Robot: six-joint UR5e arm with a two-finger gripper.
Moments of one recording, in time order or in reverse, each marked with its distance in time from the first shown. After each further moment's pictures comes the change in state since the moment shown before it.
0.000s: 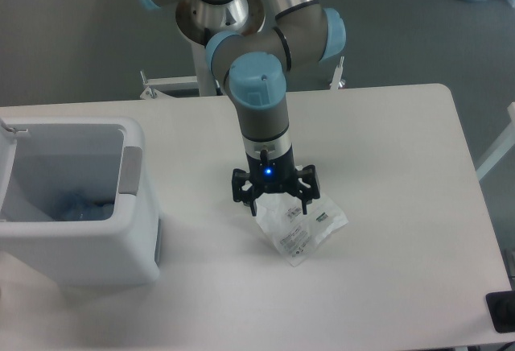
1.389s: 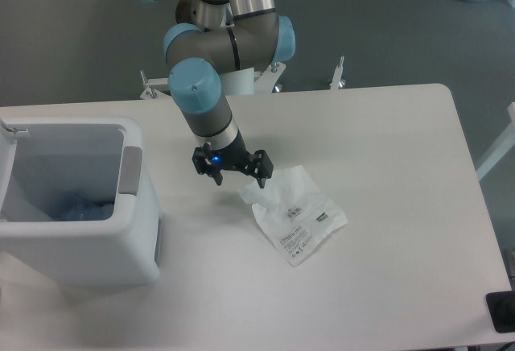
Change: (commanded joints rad) arm -0.074 -0.001 -0.152 0.003 0.154 0.011
